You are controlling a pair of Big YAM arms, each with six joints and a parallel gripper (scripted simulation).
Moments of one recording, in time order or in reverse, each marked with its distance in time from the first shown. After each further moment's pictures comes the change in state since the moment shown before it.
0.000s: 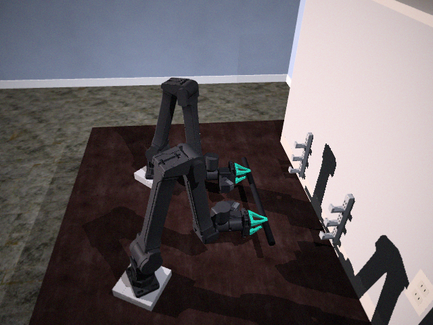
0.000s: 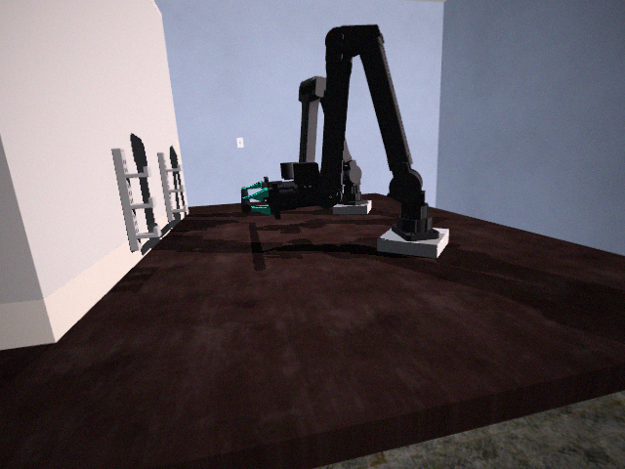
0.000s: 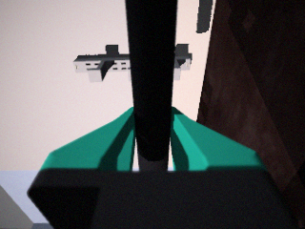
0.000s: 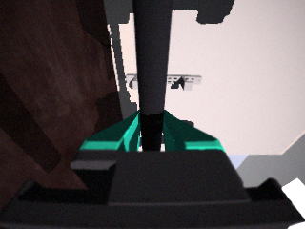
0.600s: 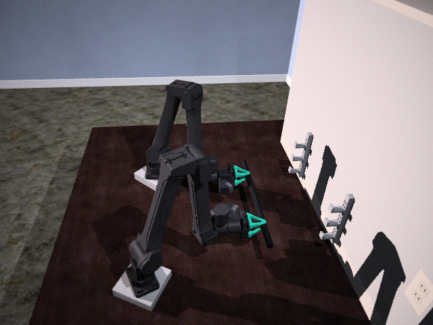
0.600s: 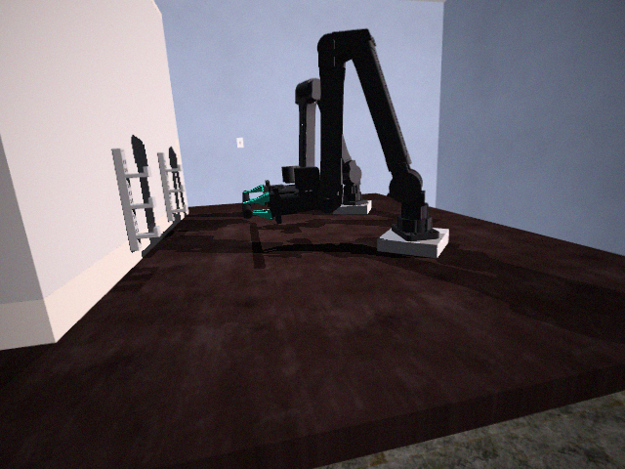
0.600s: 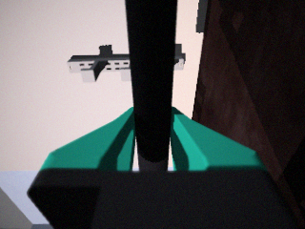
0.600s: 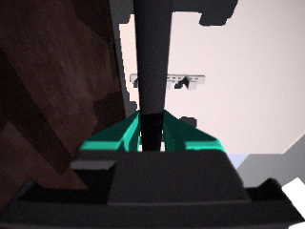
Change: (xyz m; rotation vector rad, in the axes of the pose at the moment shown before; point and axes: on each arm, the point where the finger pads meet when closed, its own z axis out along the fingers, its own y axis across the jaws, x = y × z) left arm 0.000 -0.013 -0.002 0.003 -0.003 0.002; right arm 0.000 0.014 -0.004 0.000 0.003 -0.001
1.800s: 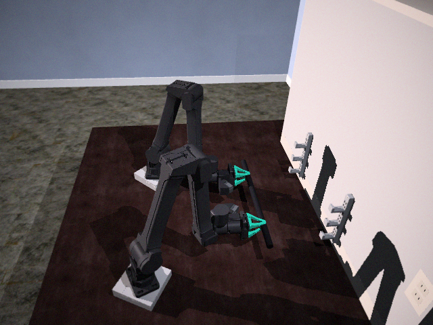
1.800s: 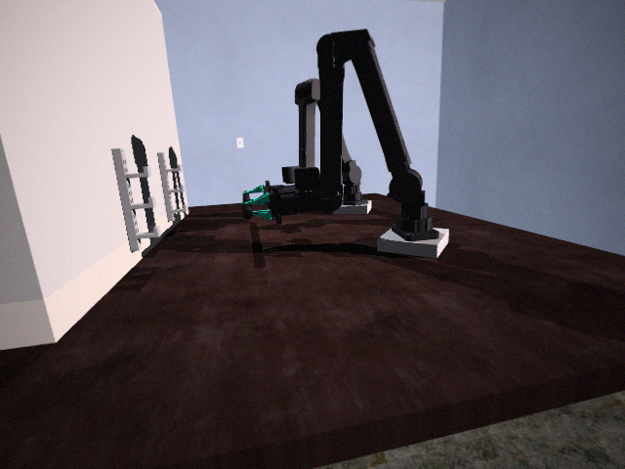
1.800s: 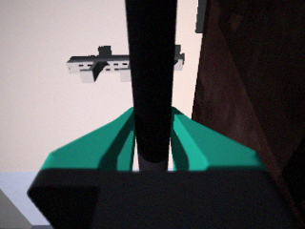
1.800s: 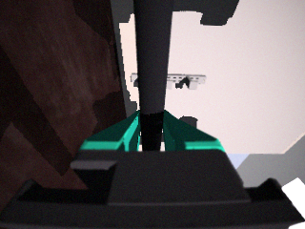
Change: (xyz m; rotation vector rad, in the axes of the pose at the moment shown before) left arm 0.000 -0.002 0.000 0.002 -0.004 0.001; right arm 0.000 0.002 0.000 -0.003 0.003 -0.001
